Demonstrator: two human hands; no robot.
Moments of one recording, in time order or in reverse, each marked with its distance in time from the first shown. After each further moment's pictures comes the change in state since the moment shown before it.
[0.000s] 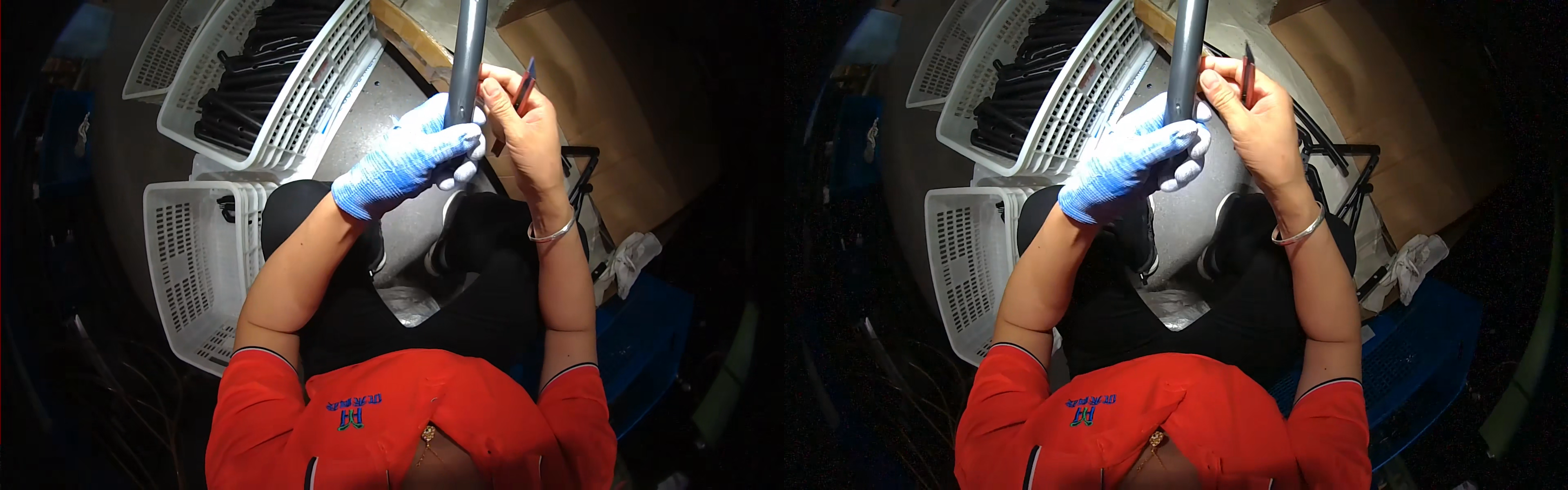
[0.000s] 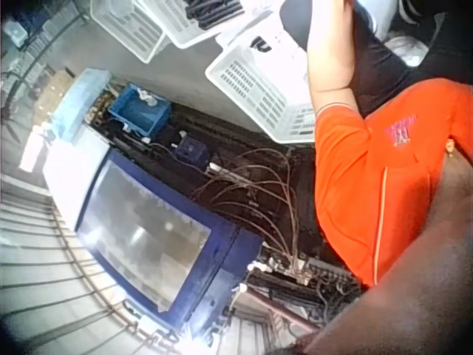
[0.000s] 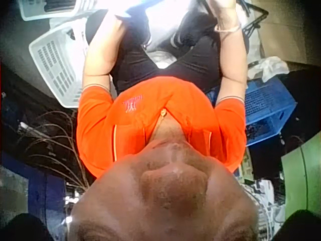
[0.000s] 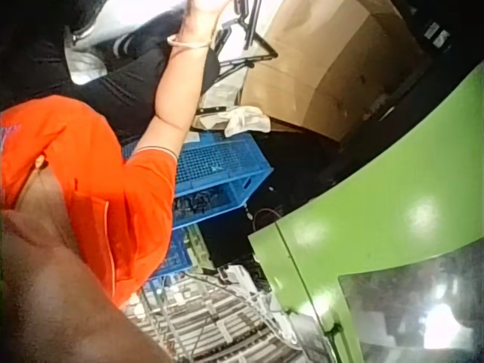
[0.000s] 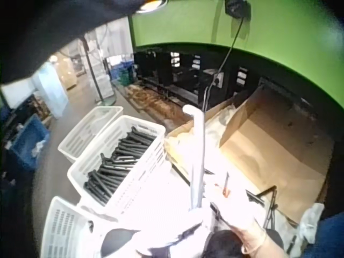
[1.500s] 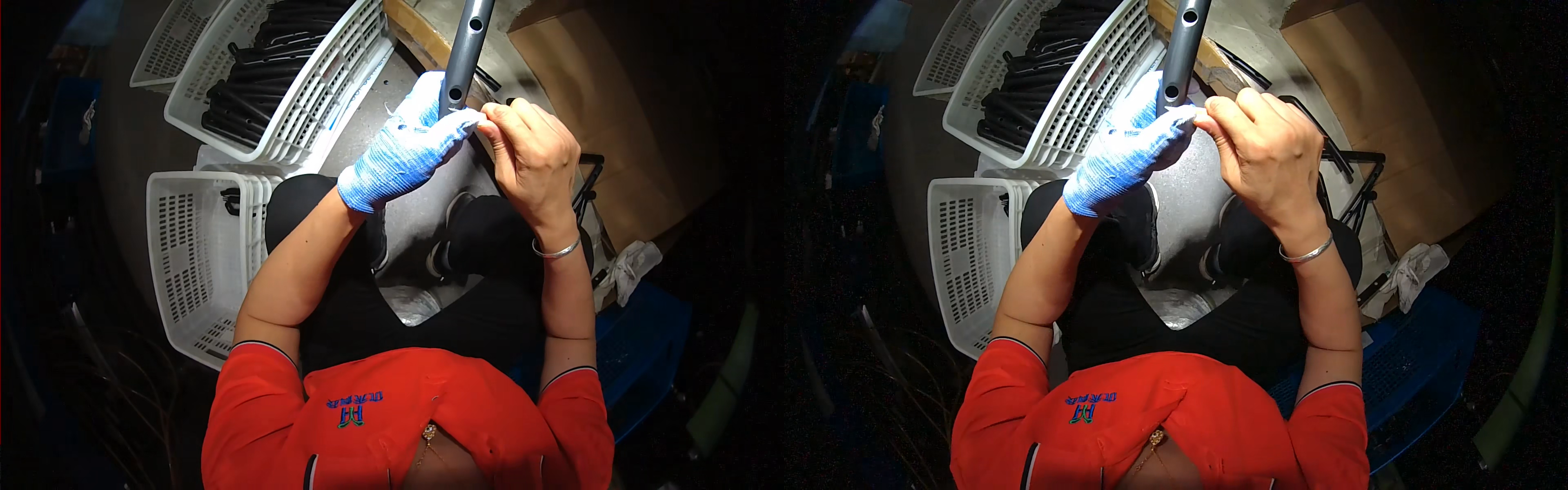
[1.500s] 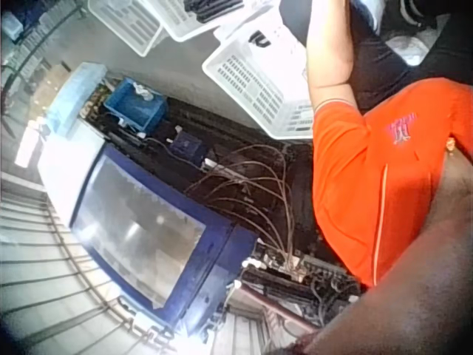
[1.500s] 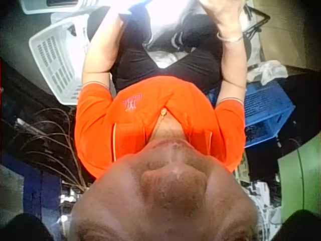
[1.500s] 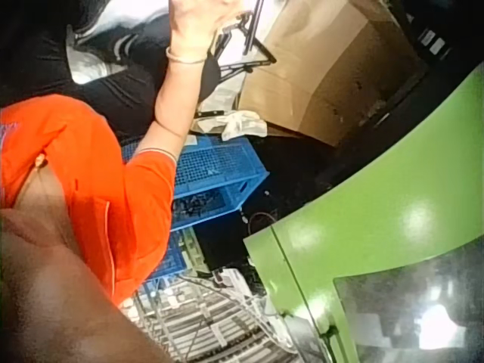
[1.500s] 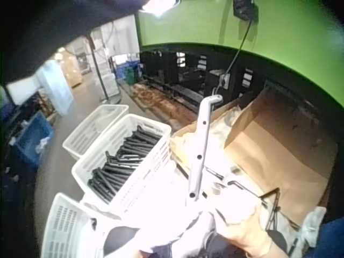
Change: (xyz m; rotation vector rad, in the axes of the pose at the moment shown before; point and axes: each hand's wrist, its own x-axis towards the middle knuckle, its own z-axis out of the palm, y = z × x) left_hand -0.006 0.006 -0.013 0.275 0.165 0.103; right_hand -0.019 -0.016 0.006 -1.114 0.041 -0.703
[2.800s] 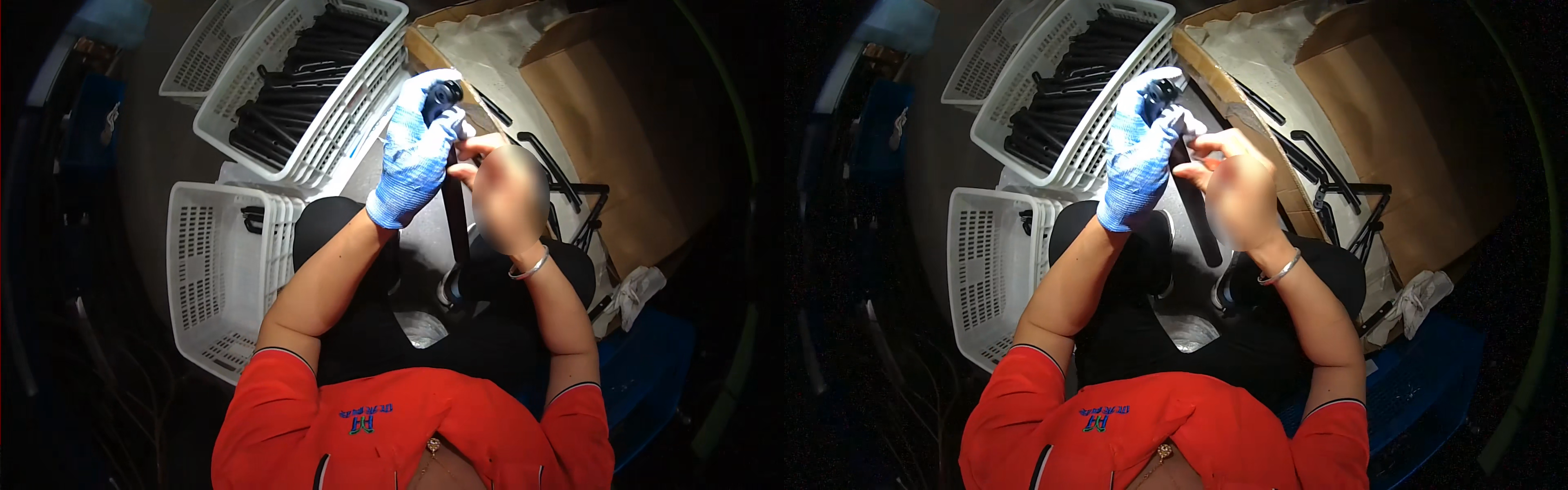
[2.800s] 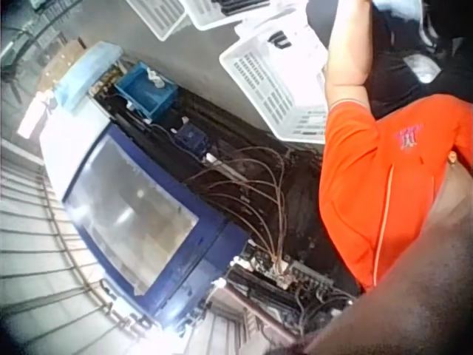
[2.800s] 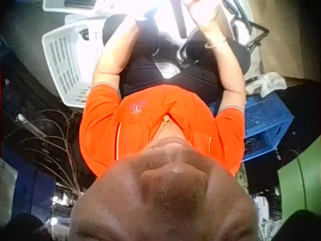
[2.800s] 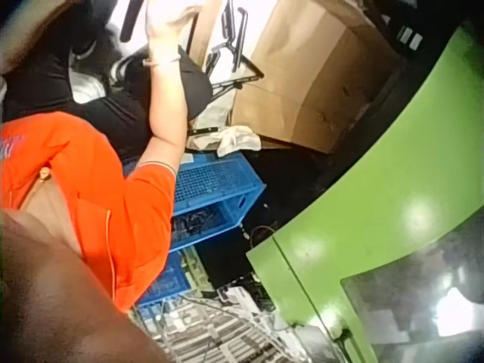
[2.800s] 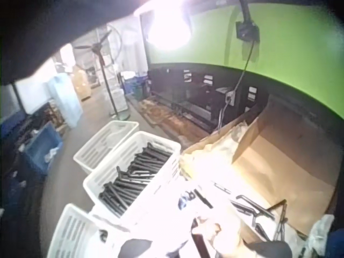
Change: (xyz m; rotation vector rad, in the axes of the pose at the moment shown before) left_hand 0.010 0.004 0.004 -0.046 0.259 0.458; right_hand -0.009 -0.020 0.038 0.720 0.059 0.321
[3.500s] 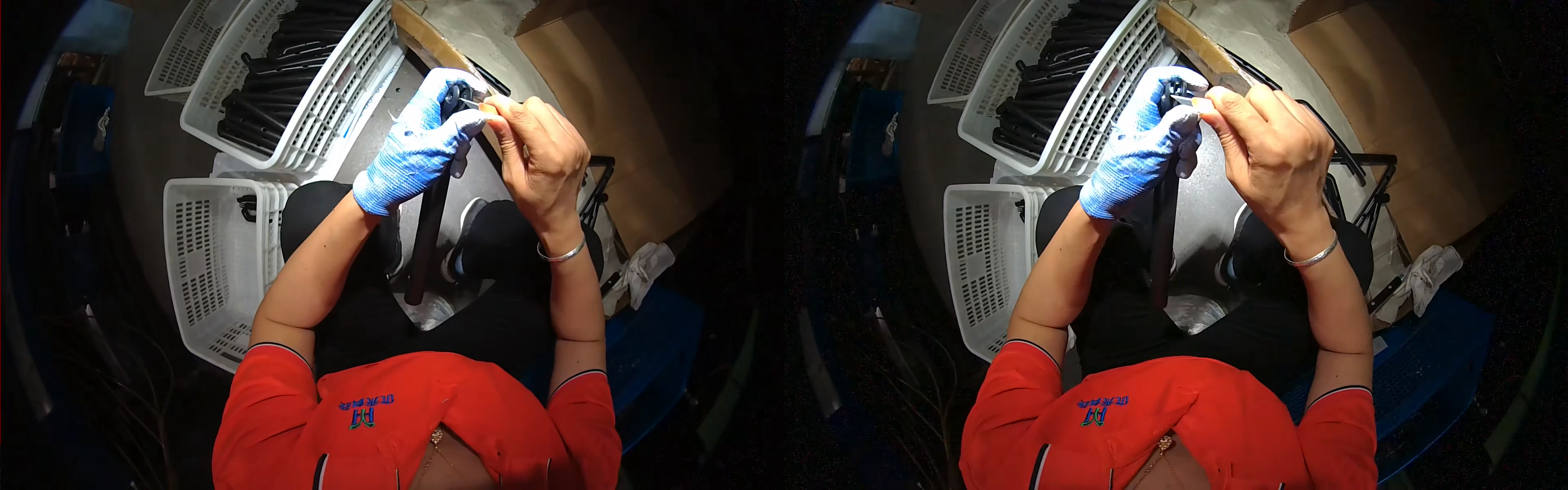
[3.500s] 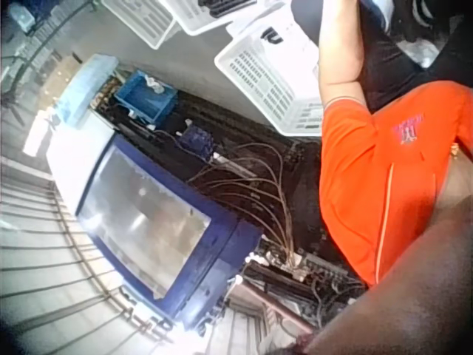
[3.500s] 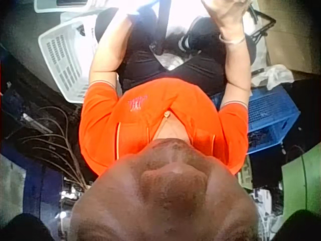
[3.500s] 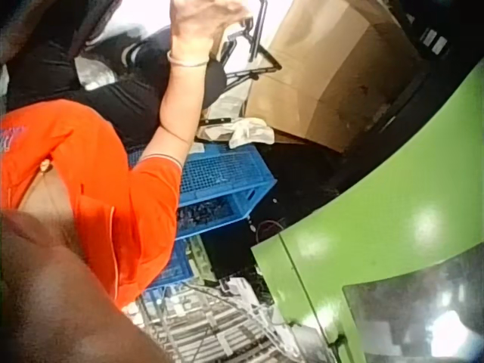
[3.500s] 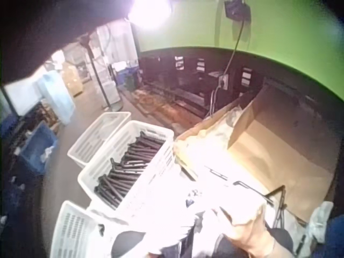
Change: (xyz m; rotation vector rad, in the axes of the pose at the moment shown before) left_hand -0.005 0.004 0.004 -0.049 -0.238 -0.360; right_hand 0.016 -0.022 -0.035 -0.631 0.071 -0.355
